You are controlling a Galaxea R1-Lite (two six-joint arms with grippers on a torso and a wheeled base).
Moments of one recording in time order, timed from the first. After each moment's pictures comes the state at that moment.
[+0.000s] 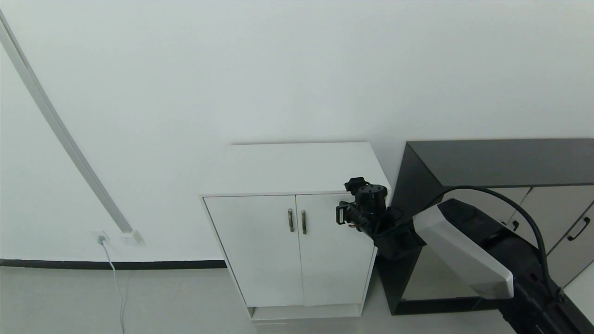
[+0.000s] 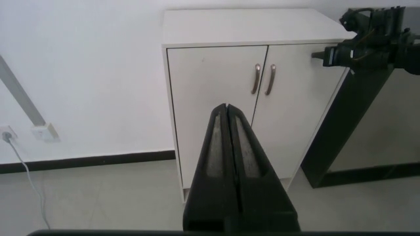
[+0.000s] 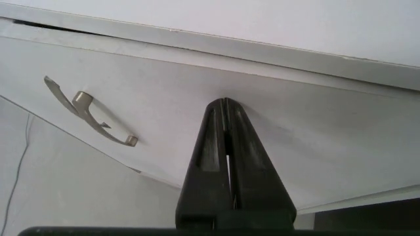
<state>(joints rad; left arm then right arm) 0.00 0.00 0.00 0.00 -0.05 -0.01 0.50 2.68 -1.76 -0.71 -0.12 0.12</state>
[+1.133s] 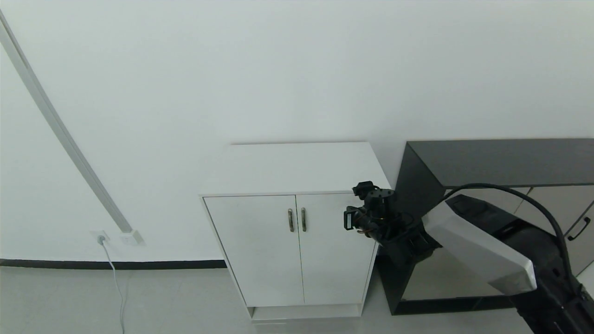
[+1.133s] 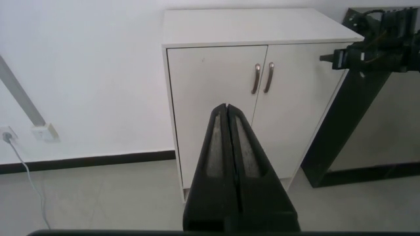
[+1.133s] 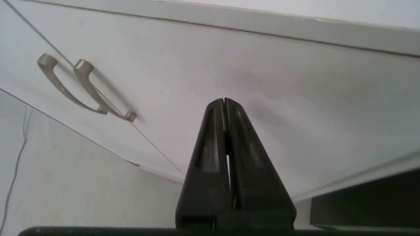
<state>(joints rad) 0.00 0.00 0.00 0.00 -0.06 -0.01 0.49 2.58 -1.51 -0.83 -0.12 0.12</state>
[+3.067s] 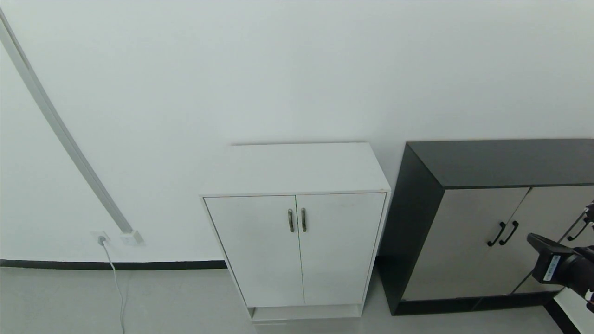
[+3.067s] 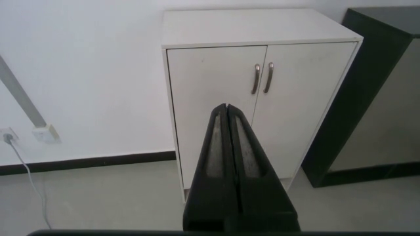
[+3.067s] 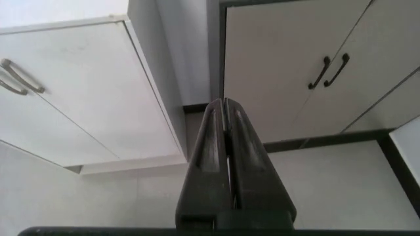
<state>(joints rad) 0.00 0.00 0.00 0.00 -0.06 0.00 0.15 1.37 -0.14 -1.03 -0.21 0.08</state>
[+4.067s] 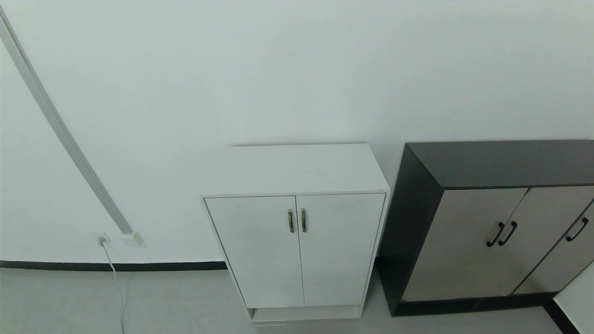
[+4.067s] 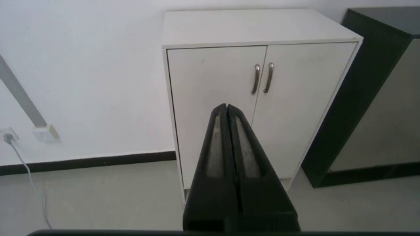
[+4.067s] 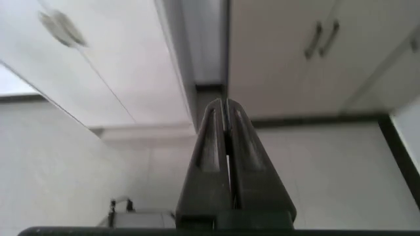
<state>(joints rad) 0.00 0.00 0.00 0.00 -0.06 0.00 0.14 0.35 -0.17 0.13 -0.08 0.06</state>
